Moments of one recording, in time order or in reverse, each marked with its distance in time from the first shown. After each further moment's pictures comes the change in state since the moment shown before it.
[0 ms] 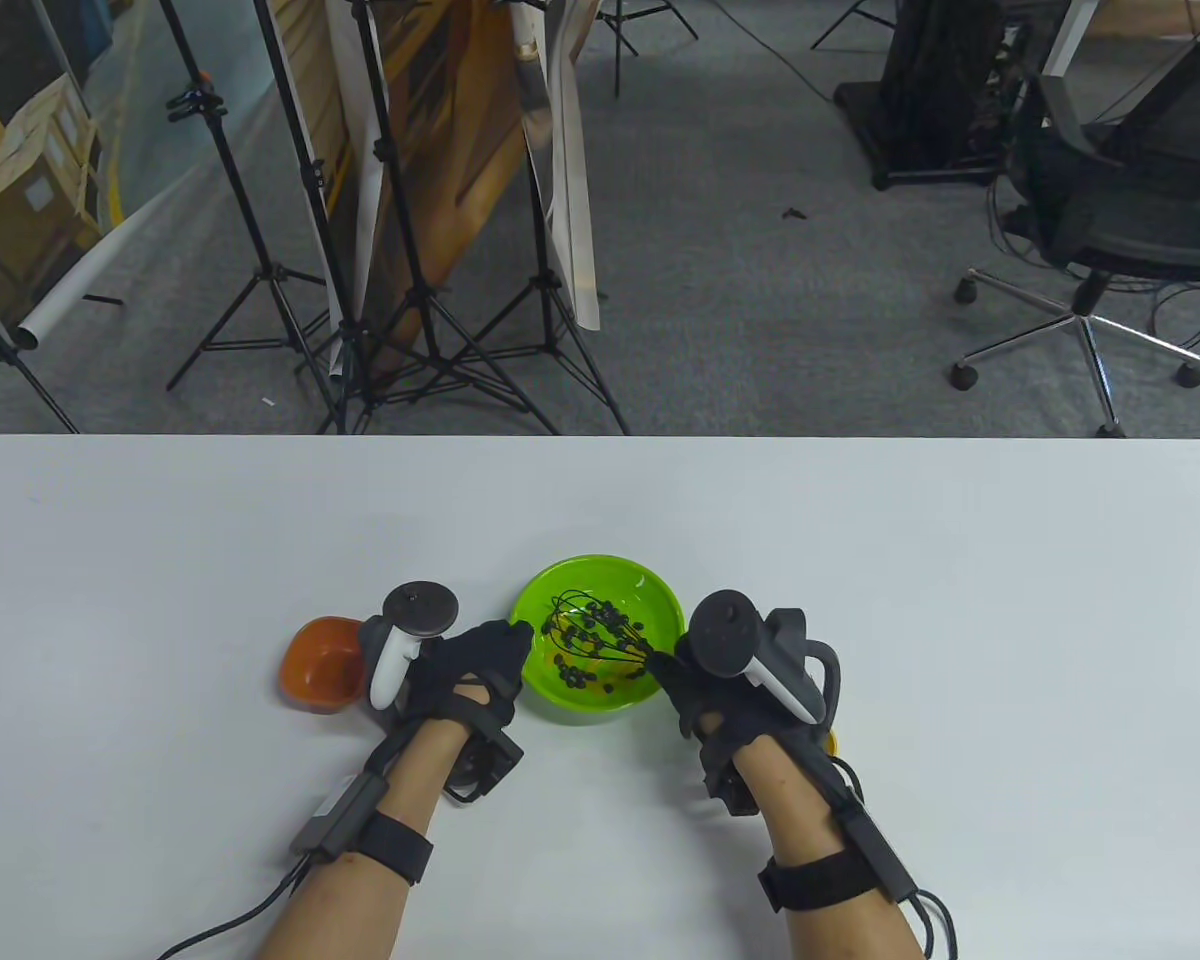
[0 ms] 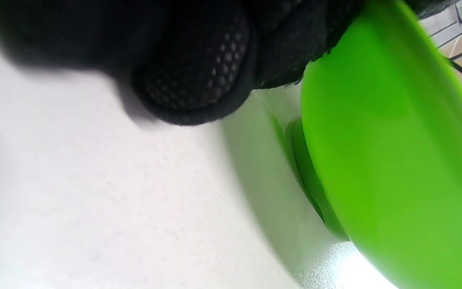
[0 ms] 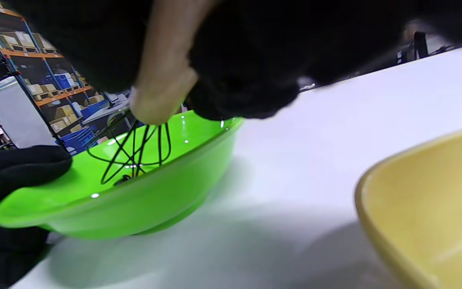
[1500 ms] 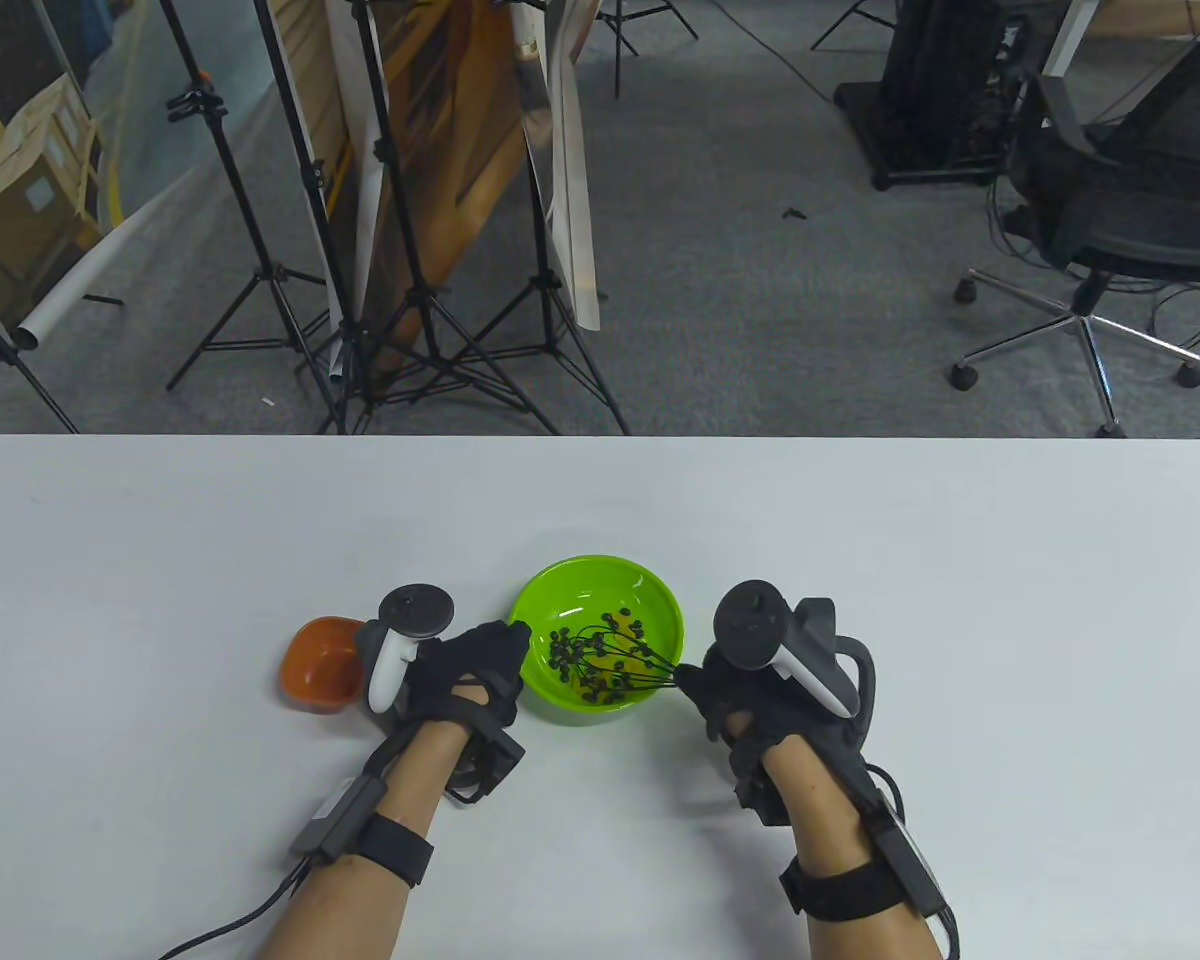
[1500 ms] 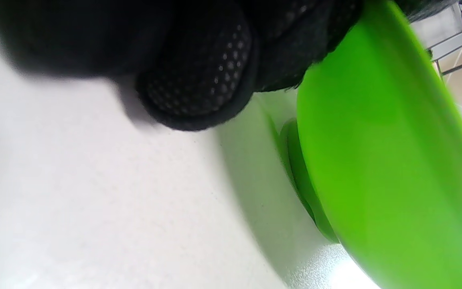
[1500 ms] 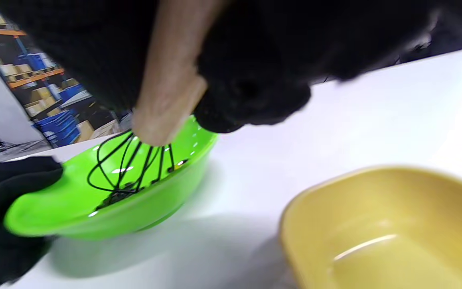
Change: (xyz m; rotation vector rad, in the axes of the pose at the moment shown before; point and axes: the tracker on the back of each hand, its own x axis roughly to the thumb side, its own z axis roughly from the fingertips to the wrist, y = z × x) left_hand -0.001 -0.001 0.002 -0.004 0.009 0.042; right_hand -0.011 -0.033 0.016 0.030 0.084 0.061
